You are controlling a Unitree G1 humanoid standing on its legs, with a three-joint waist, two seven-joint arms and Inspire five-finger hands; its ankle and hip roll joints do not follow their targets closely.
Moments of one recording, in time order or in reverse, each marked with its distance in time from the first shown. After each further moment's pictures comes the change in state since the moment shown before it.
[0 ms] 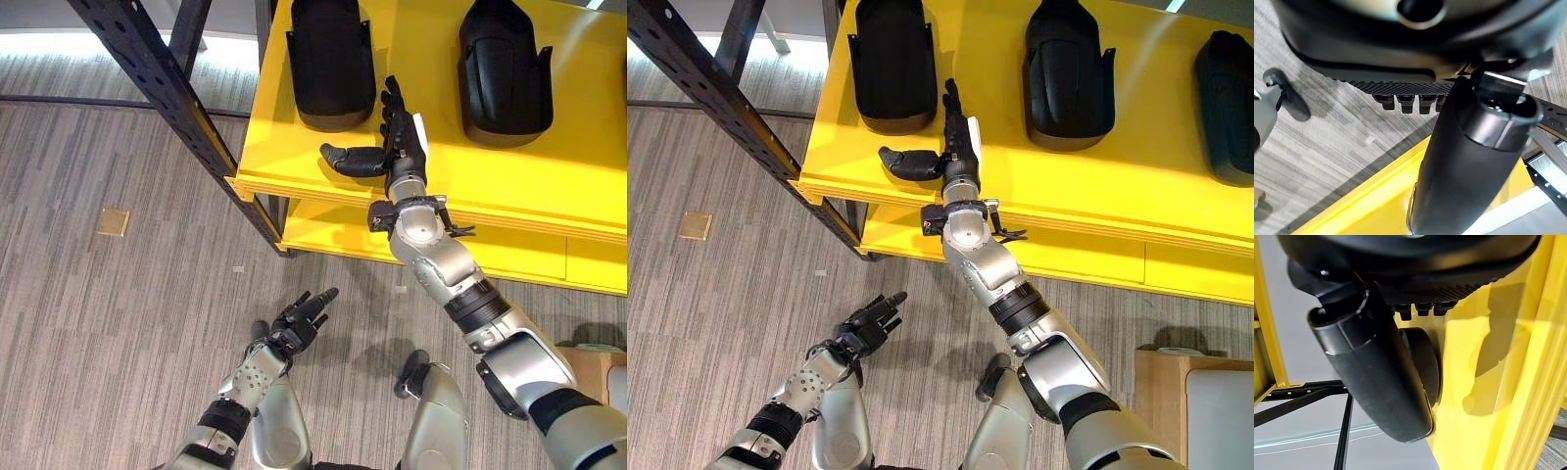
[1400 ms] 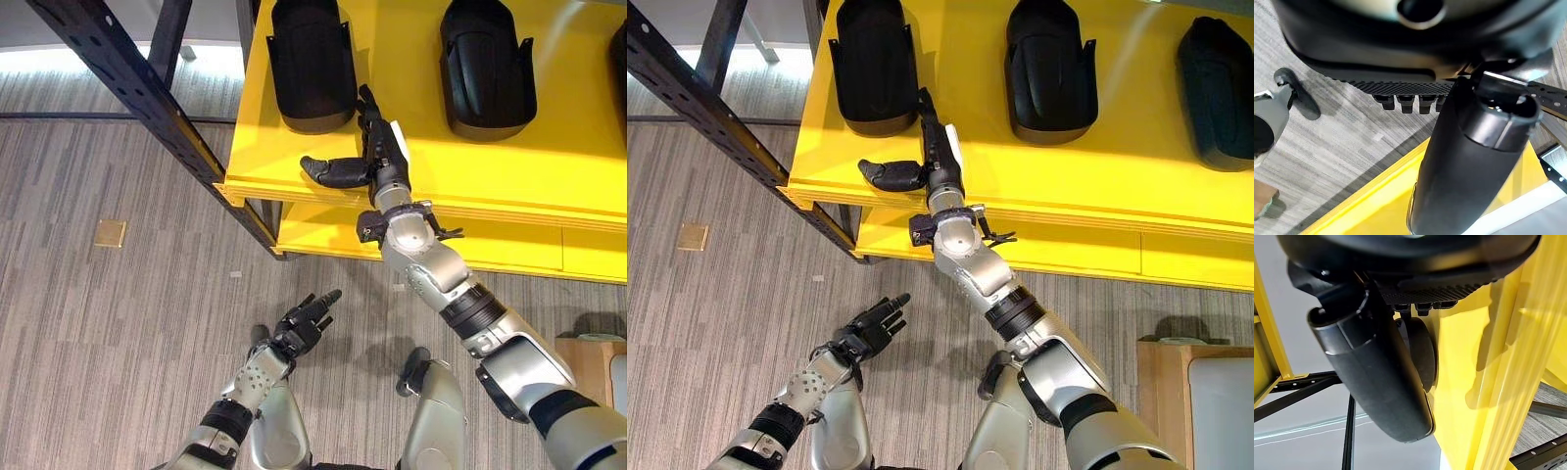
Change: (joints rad) left arm 0.002 -0.004 -0.021 0.010 -0.039 0.007 -0.009; right arm 0.013 0.006 0.069 -0.040 0.044 -0.003 0.062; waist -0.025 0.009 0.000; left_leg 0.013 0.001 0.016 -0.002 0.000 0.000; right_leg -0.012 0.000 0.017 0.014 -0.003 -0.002
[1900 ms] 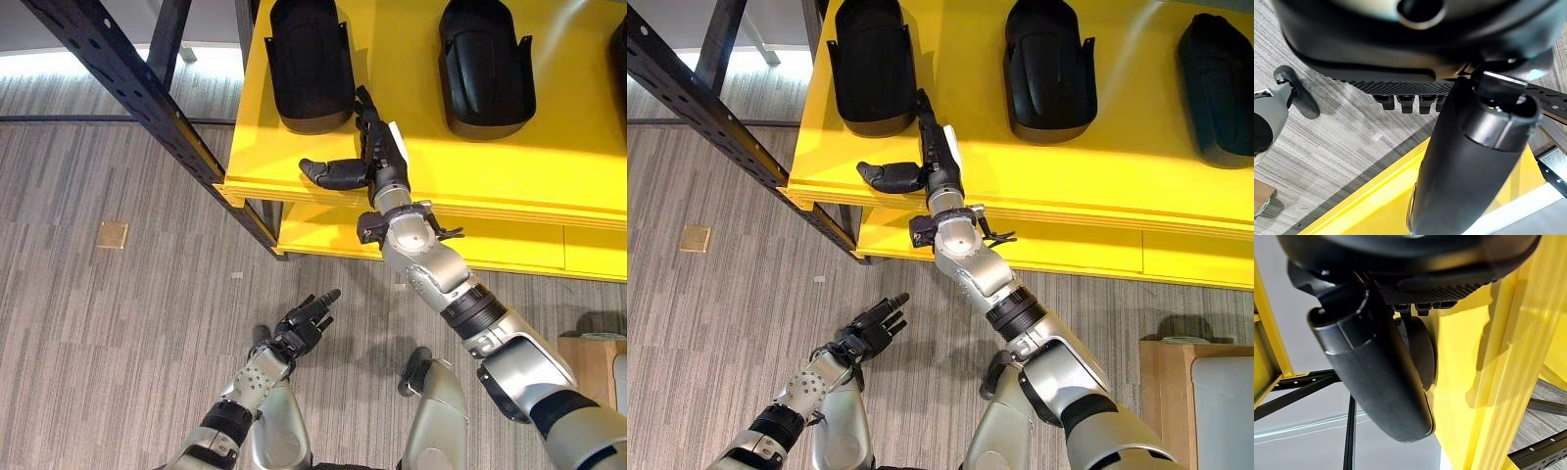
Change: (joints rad) left arm 0.002 -0.002 0.000 0.001 0.000 -0.008 -0.002; right arm 0.001 -0.002 0.003 -0.001 0.000 0.000 0.014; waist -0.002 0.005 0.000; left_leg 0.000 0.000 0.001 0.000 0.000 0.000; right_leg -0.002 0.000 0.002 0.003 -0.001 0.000
